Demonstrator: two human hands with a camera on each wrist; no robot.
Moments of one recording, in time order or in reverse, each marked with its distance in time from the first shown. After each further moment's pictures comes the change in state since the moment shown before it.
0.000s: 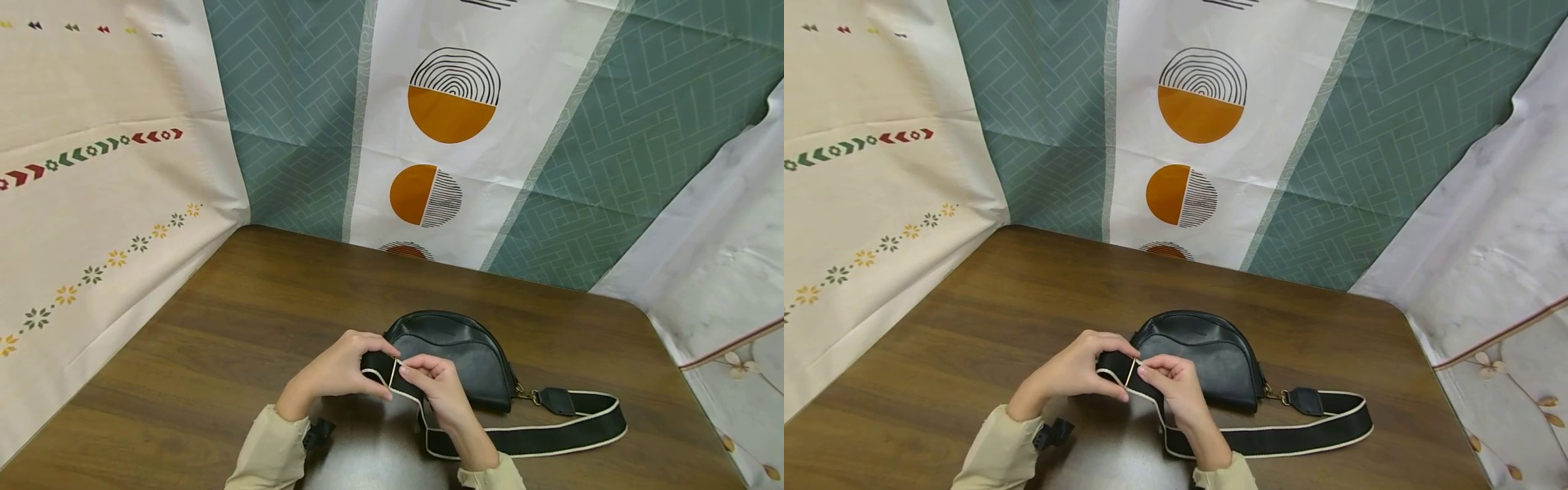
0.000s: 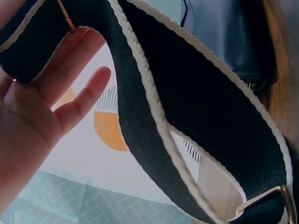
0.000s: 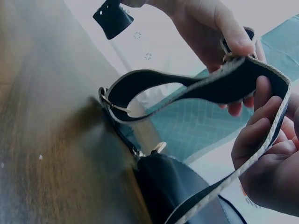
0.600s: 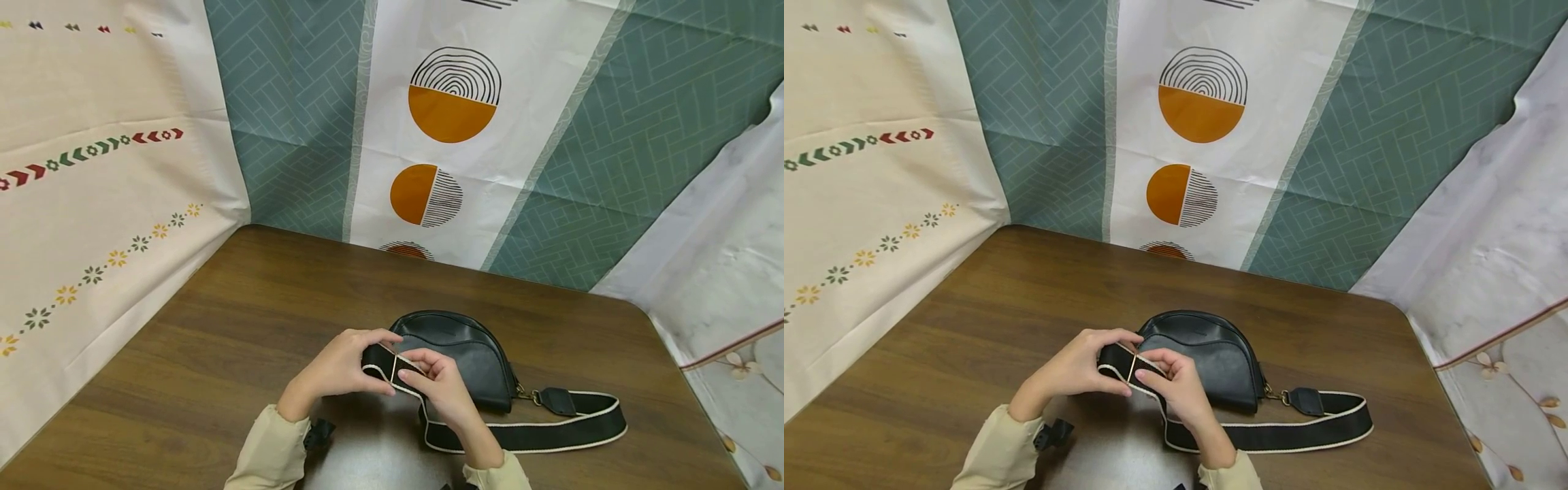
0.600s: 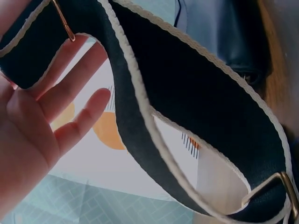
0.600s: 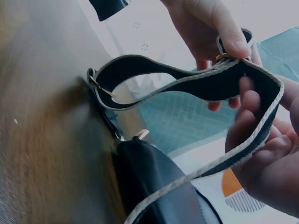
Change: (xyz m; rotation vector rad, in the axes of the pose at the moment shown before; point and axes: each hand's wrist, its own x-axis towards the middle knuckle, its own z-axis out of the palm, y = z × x) left_hand 0.000 -0.001 0.002 0.076 0.050 -0.054; right_hand 0.000 -0.010 -0.004 -0.128 -0.117 -0.041
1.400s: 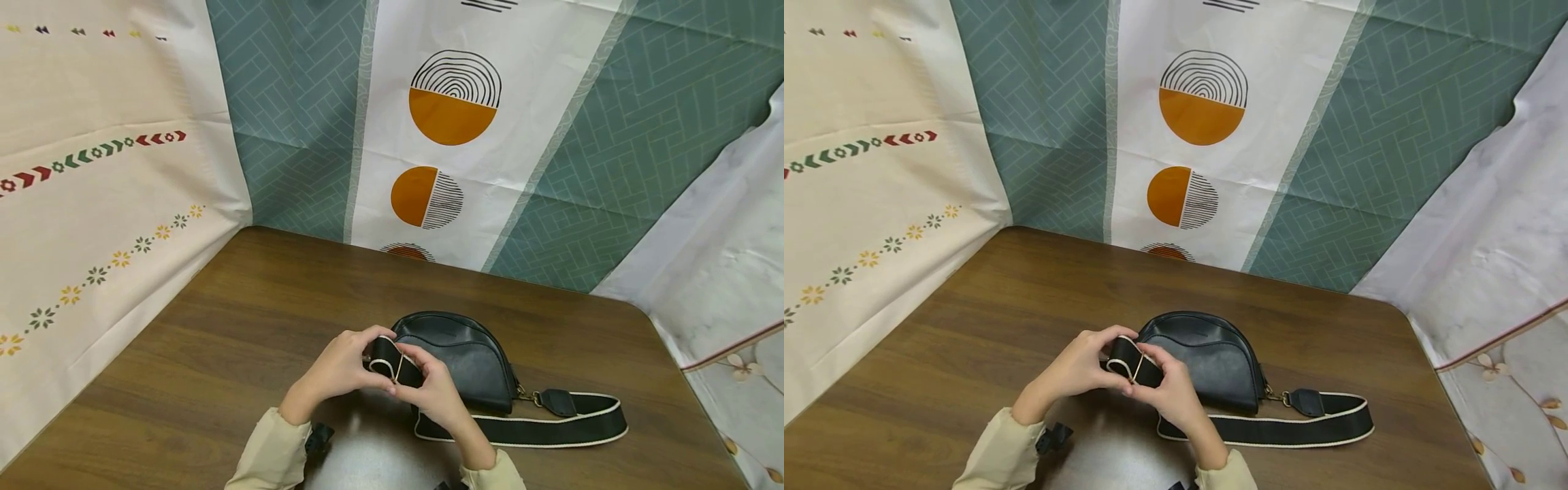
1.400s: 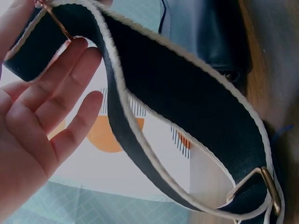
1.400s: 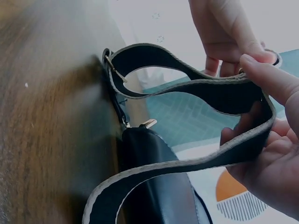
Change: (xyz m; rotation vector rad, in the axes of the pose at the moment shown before) left_hand -0.002 0.000 0.003 0.078 0.058 -0.114; right_hand 0.002 -0.008 0.013 -0.300 0.000 -0.071
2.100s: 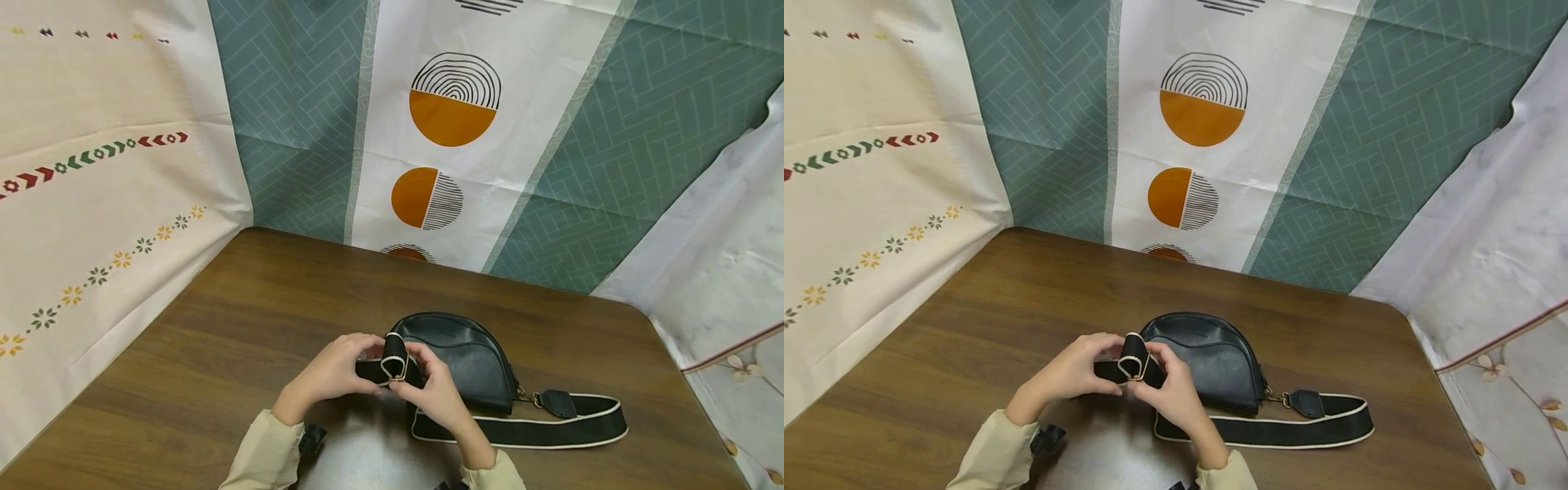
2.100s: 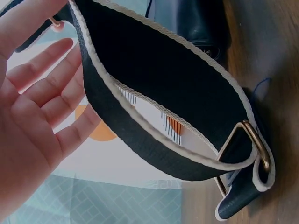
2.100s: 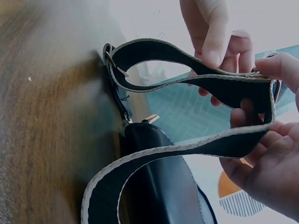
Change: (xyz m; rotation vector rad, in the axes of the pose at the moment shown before) left_hand -0.007 -0.012 0.000 0.064 -0.074 -0.002; right_hand -0.003 -0.010 0.000 -0.066 0.043 -0.055
